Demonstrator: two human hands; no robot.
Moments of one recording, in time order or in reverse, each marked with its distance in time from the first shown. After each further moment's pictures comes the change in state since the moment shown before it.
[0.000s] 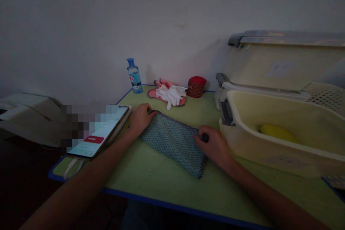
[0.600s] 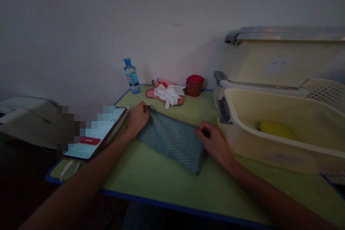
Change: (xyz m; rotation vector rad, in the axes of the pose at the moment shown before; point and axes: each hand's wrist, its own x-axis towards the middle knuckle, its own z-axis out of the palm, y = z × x) left_hand 0.004 -0.002 0.004 -0.024 0.045 -0.053; right_hand 0.002 0.004 0.000 0.289 0.051 0.177
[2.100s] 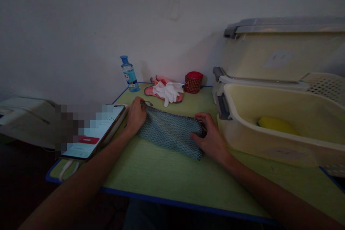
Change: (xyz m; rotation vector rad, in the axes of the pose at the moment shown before) left_hand -0.001 -0.006 0.005 -0.205 0.137 0.047; right_hand -0.004 0.005 0.008 0.156 0.010 -0.063
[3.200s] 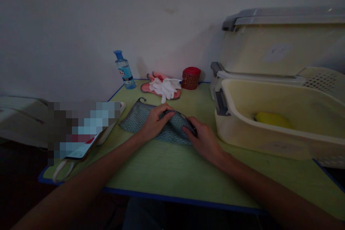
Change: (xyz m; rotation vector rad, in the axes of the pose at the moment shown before) left_hand -0.039 0.071 -0.010 -0.643 -0.371 0.308; right_hand -0.004 -0.011 0.008 -0.264 -0.165 -0.103
